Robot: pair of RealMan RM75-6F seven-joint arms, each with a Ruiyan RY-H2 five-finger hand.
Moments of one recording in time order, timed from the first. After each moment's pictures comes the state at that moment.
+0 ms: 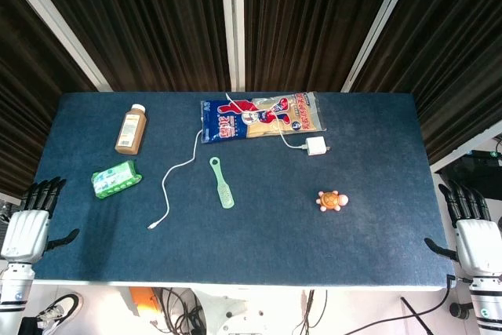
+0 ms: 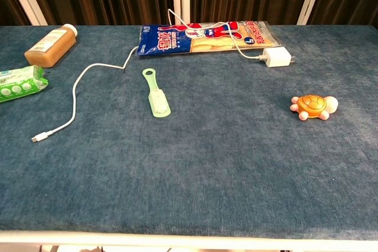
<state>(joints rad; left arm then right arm) -0.12 -1.23 -0.05 -1.45 1.50 1.46 -0.08 0.03 -1.13 0.06 -1.59 -1.52 1.53 -0.01</state>
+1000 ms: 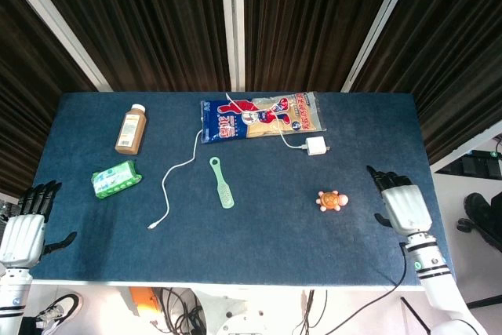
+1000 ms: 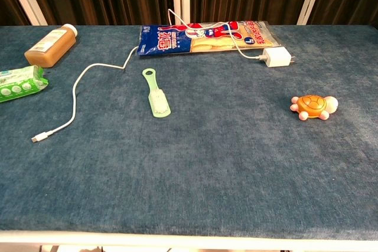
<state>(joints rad) -0.10 -1.24 -0.04 -1.44 1.49 1.48 -0.10 0.31 -1.28 0.14 -1.63 -1.39 1.20 -0.45</state>
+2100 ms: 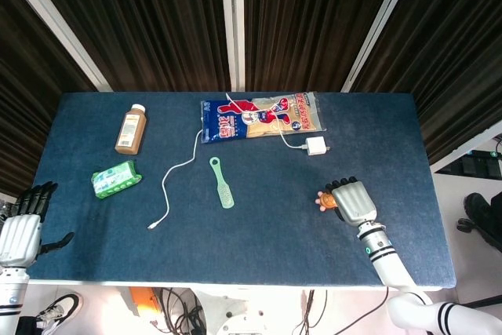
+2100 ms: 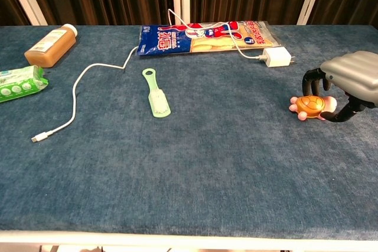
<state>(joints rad) -0.10 -1.26 -0.04 -1.38 1.48 1.46 -0.18 0.47 -1.53 0.11 -1.43 -1.28 1.06 -0.54</state>
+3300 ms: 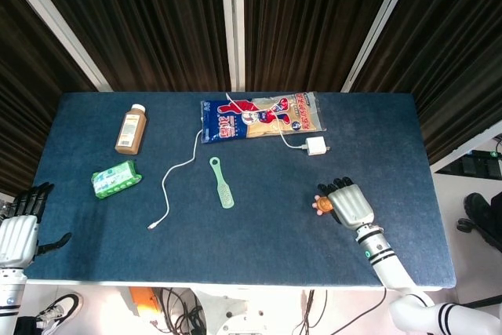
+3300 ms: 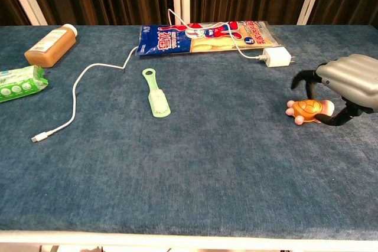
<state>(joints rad) -0.09 -1.26 -0.05 -1.37 1.47 1.46 -0.20 0.48 -1.53 0.07 -1.42 -1.35 1.10 -0.49</state>
